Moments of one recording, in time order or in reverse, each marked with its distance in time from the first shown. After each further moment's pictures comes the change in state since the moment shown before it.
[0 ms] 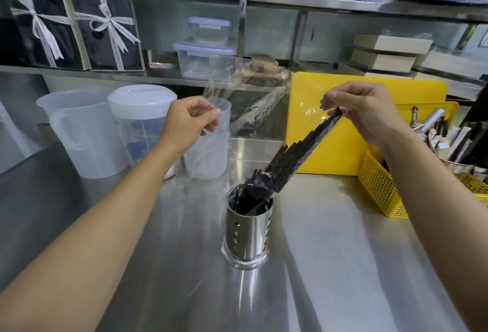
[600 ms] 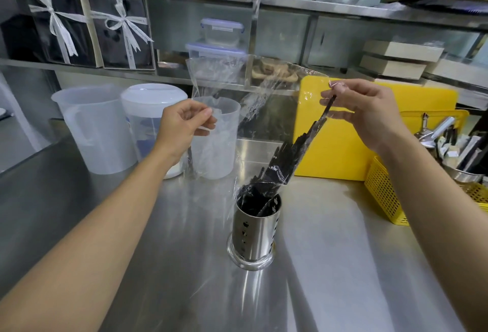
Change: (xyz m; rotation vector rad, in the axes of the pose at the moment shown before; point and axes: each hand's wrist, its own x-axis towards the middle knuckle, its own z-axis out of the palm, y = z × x) left_hand -0.012 -0.010 -0.024 -0.177 0.076 -0.043; right_hand 0.001 -0.009 0.023 0.107 0.052 0.009
